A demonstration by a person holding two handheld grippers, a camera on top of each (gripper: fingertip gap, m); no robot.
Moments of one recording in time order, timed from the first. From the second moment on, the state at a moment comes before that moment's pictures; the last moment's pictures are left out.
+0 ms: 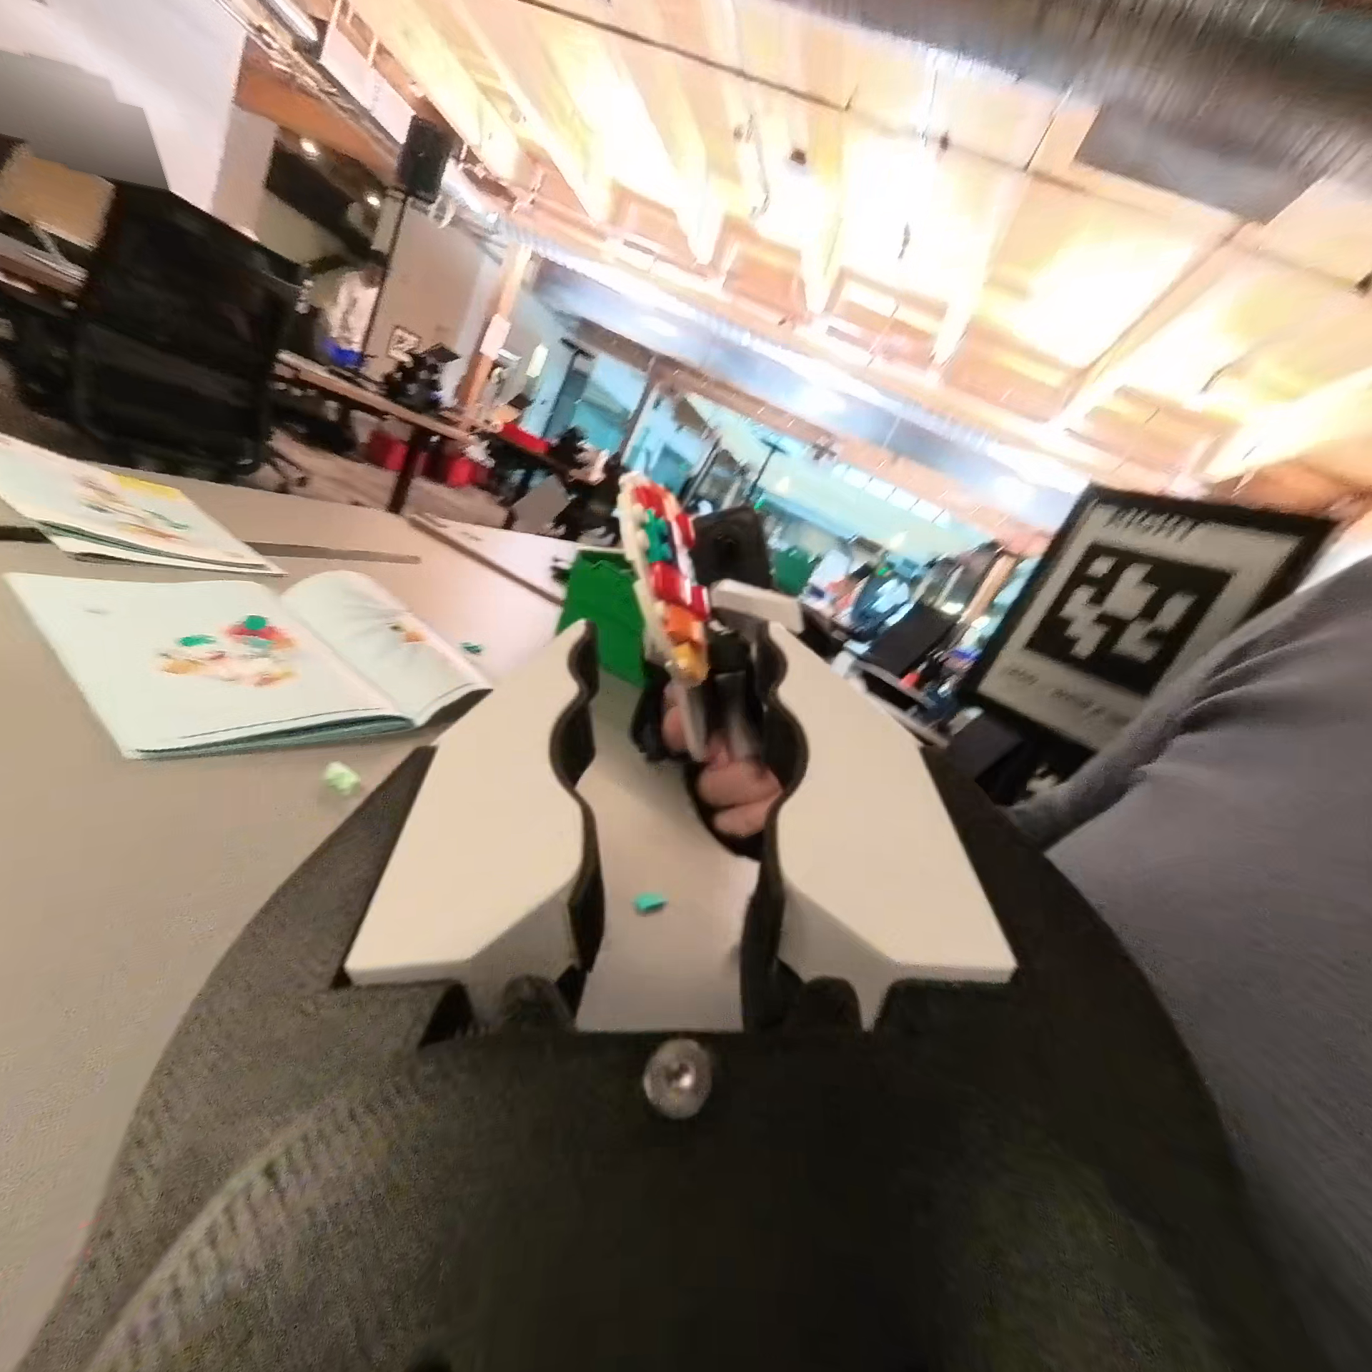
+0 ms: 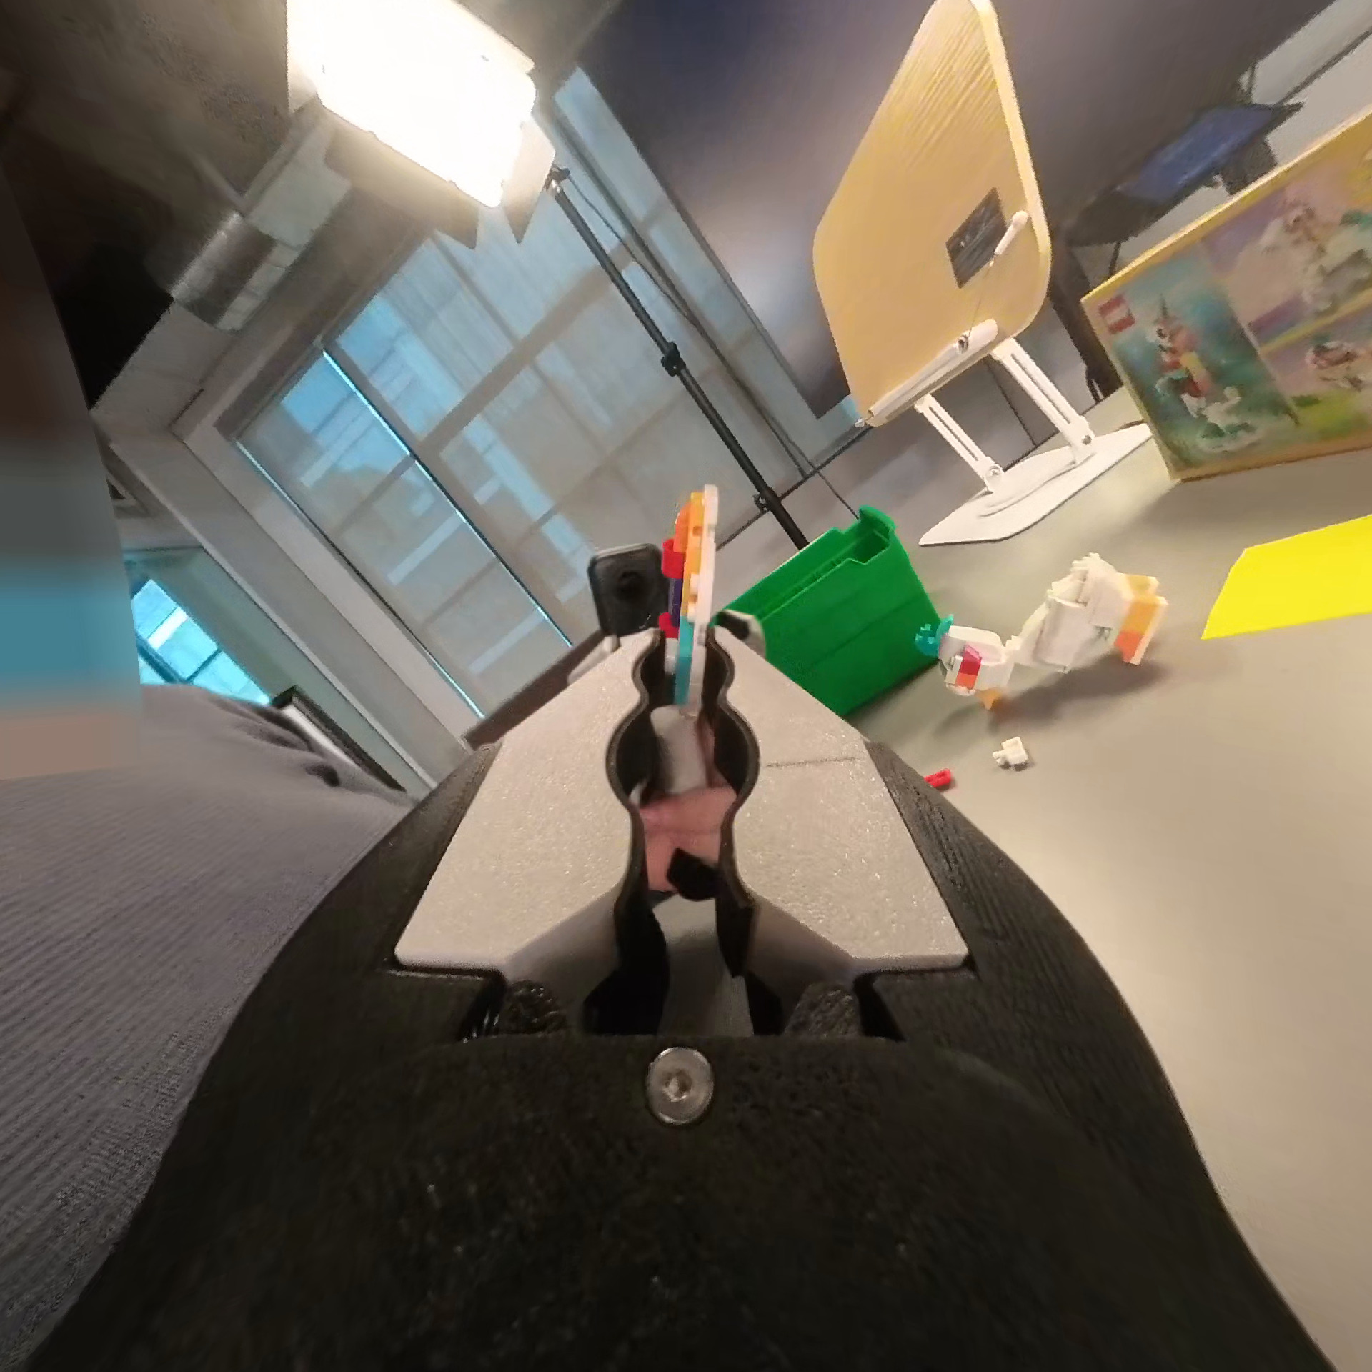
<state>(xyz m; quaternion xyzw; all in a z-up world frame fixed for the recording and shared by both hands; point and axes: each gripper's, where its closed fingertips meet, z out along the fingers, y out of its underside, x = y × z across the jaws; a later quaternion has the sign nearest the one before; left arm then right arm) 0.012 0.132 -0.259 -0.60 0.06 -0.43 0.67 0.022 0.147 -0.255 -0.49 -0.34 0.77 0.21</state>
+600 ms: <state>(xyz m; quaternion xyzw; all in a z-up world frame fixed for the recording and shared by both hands) 0.004 0.134 -0.259 -0.61 0.06 -0.47 0.63 0.018 0.154 -0.274 -0.48 -0.48 0.68 0.27</state>
